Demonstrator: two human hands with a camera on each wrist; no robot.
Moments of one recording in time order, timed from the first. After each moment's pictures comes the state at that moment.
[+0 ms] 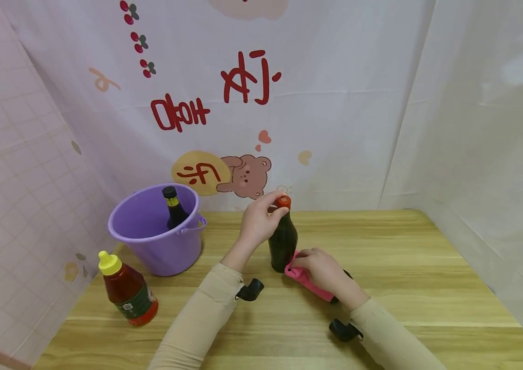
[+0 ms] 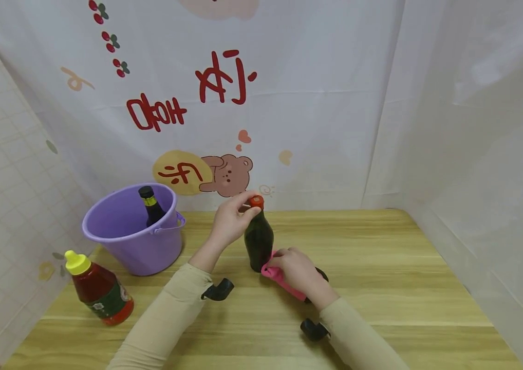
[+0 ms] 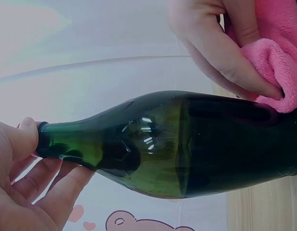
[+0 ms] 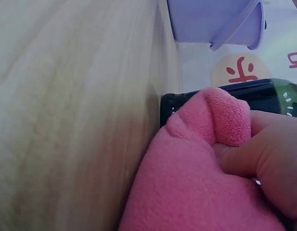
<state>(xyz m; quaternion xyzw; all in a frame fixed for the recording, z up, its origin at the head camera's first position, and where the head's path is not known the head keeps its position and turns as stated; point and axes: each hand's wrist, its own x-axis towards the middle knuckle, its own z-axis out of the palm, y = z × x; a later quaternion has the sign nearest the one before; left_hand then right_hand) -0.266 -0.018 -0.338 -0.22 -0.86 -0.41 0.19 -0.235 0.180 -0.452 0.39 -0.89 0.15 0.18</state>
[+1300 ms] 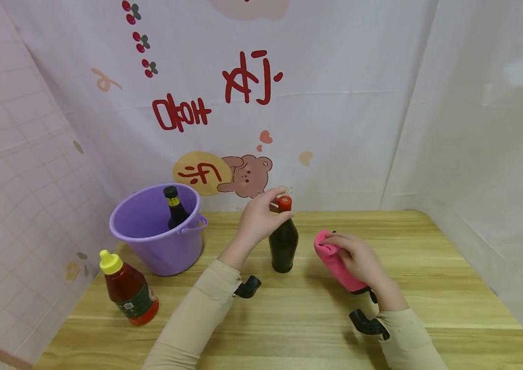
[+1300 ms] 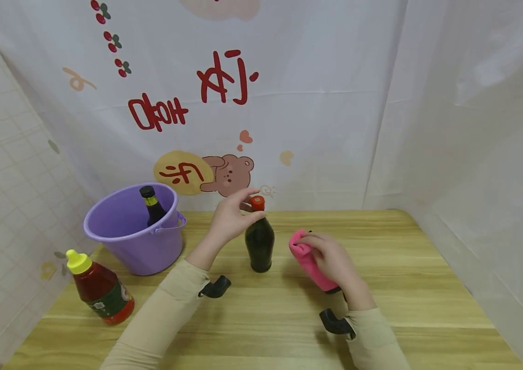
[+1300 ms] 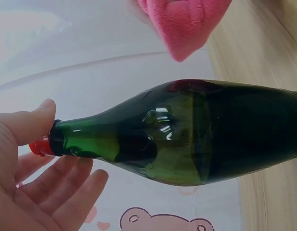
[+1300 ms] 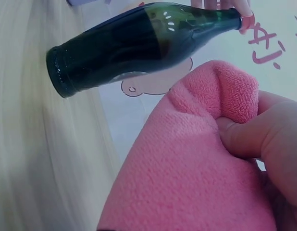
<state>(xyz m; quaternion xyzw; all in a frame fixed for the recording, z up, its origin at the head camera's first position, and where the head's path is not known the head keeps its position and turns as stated) -0.266 -0.020 -0.326 -0.21 -0.88 -0.39 0.16 -0.228 0.247 -0.420 0.33 -0.86 0.29 0.27</state>
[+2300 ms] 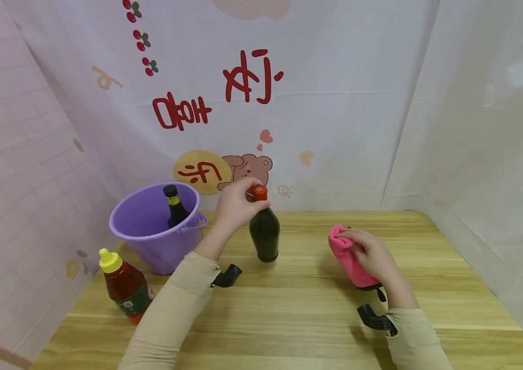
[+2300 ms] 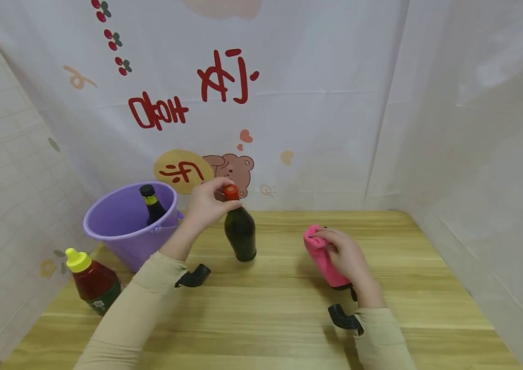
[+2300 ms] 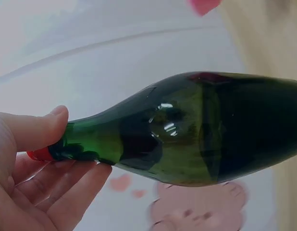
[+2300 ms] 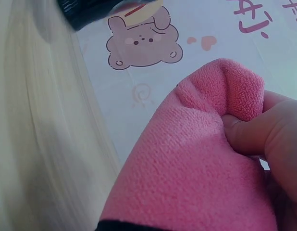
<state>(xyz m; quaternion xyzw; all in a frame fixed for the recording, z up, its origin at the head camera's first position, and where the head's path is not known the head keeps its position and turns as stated) -0.264 -0.062 -0.292 -0.18 -0.88 -0.39 0.19 -0.230 0.276 -0.422 0.25 -0.89 0.30 0.25</state>
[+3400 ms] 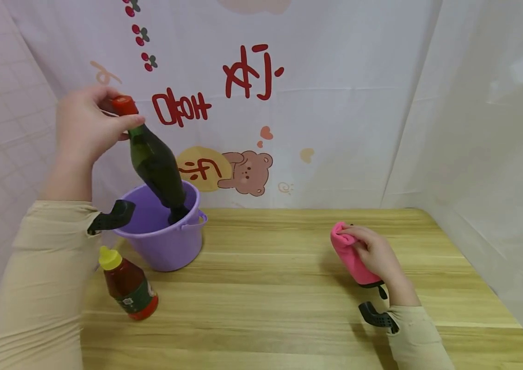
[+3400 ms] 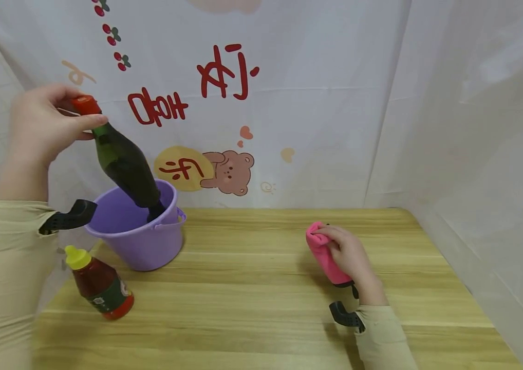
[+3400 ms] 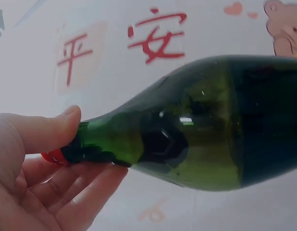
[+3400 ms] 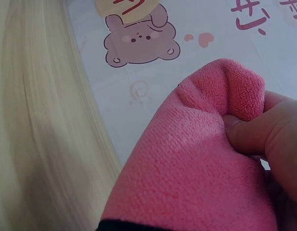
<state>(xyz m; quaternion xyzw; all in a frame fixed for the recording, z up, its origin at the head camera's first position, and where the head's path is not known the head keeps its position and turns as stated) -0.240 -0.228 -0.124 -0.01 -0.89 -0.37 0.26 -0.230 0.281 -0.420 0.24 -0.89 0.30 0.25</state>
